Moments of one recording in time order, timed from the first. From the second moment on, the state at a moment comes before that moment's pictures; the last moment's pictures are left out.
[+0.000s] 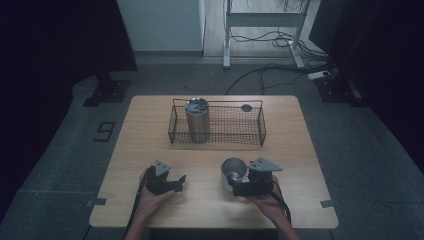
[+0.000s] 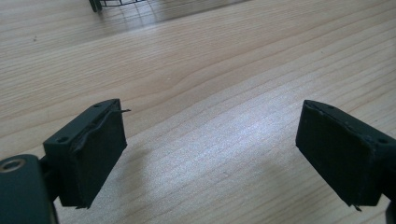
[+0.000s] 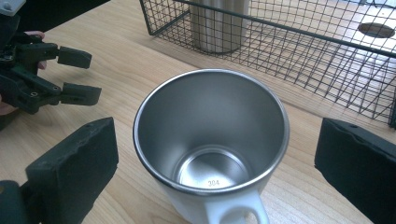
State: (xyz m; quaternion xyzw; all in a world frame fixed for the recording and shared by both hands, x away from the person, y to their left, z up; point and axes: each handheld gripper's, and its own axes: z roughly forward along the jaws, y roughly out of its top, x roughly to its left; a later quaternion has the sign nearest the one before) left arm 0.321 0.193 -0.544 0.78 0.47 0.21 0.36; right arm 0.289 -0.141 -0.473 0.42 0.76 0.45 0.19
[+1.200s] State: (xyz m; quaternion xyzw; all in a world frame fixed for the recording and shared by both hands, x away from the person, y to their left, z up) left arm 0.319 0.195 -0.541 0.77 0.47 0.21 0.37; right arm 0.314 -0.116 -0.495 0.43 0.80 0.38 0.19
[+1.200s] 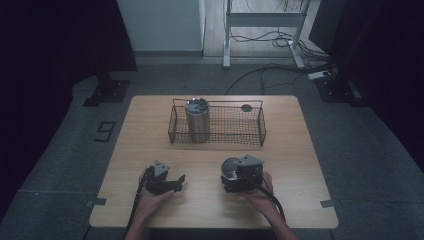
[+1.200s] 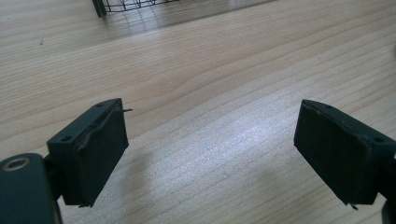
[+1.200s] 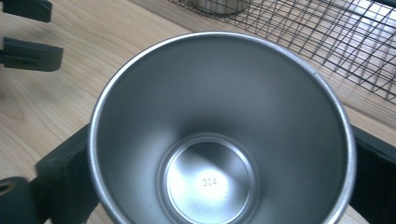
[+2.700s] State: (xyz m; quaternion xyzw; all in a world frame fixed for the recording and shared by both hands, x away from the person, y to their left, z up) left arm 0.318 0.194 -0.539 0.77 0.47 0.21 0.37; right arm 0.310 -0.131 -0.478 0.41 0.79 0.42 0.19
